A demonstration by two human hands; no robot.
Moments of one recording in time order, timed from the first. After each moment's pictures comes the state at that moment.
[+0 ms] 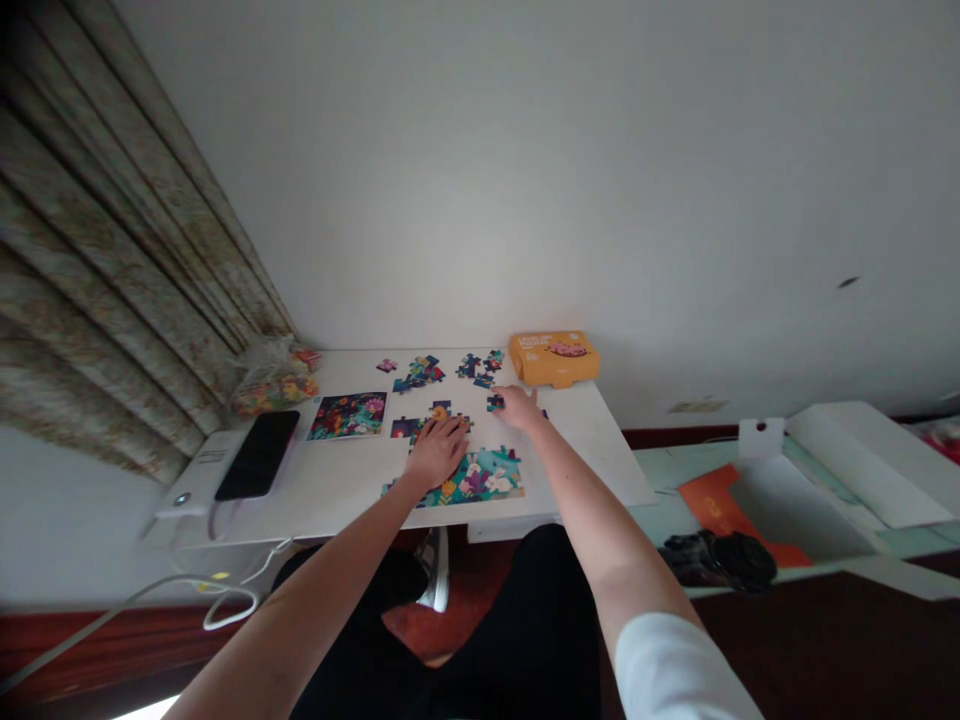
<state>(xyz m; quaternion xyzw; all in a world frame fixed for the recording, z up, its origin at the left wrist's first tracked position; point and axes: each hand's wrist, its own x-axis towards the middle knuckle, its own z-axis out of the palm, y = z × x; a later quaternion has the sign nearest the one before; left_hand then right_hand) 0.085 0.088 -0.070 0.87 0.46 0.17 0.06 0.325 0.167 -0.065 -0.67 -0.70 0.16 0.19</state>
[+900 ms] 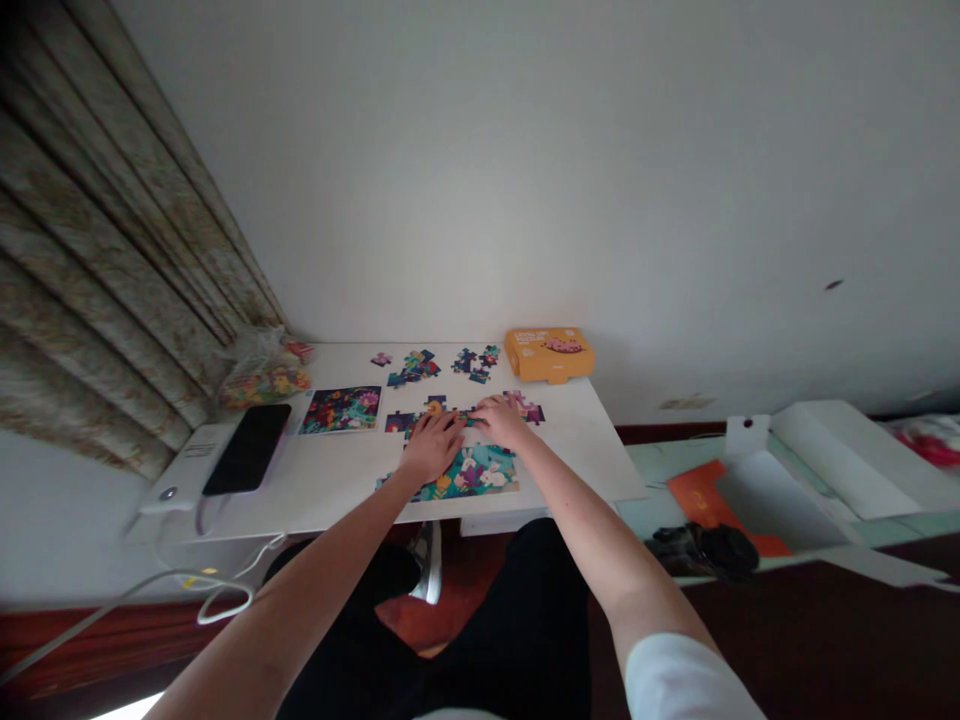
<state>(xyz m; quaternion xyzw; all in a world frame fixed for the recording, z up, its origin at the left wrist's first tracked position) 0.085 0.088 -0.068 0.88 0.46 0.14 0.04 0.301 0.123 -0.066 -0.54 -0.83 0.07 0.12</state>
